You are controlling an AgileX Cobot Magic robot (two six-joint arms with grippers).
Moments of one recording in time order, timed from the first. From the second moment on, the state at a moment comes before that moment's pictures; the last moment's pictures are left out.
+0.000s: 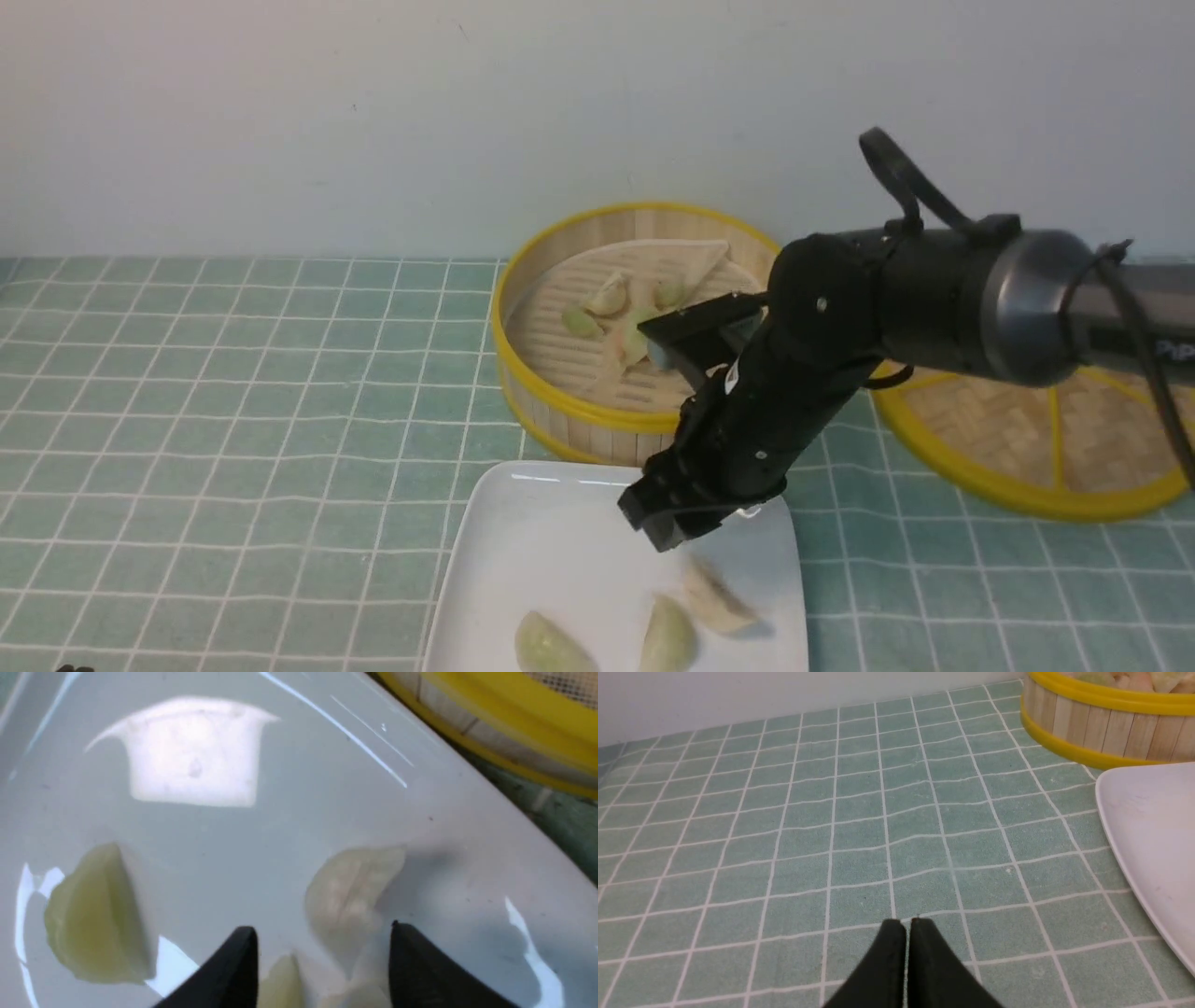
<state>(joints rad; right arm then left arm) 0.60 1.94 -1.33 0.35 0.86 -0.17 -0.08 -0.01 0.03 -0.02 0.39 0.09</state>
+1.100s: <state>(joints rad) 0.60 0.21 -0.57 -0.11 0.42 0.28 -0.08 -0.01 0.03 -0.02 0.39 0.09</state>
